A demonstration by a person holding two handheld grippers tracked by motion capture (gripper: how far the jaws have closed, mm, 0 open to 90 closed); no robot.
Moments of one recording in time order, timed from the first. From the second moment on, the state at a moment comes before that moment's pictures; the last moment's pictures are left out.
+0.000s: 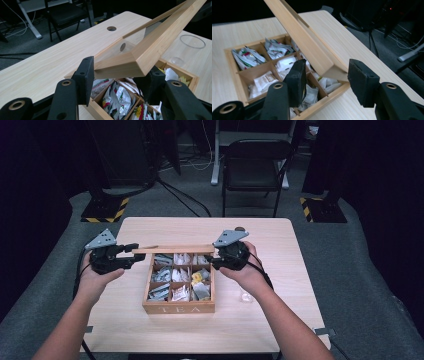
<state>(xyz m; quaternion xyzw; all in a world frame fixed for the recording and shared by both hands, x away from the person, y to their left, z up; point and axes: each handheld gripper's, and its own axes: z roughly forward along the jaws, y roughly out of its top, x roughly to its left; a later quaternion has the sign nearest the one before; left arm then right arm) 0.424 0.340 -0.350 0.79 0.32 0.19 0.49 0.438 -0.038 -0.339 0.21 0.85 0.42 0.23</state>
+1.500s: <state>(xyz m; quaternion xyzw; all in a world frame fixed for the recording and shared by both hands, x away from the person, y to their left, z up) 0.455 0.343 -0.358 0.76 0.34 0.20 0.51 0.477 -0.041 -0.343 0.27 0.82 0.46 0.20</state>
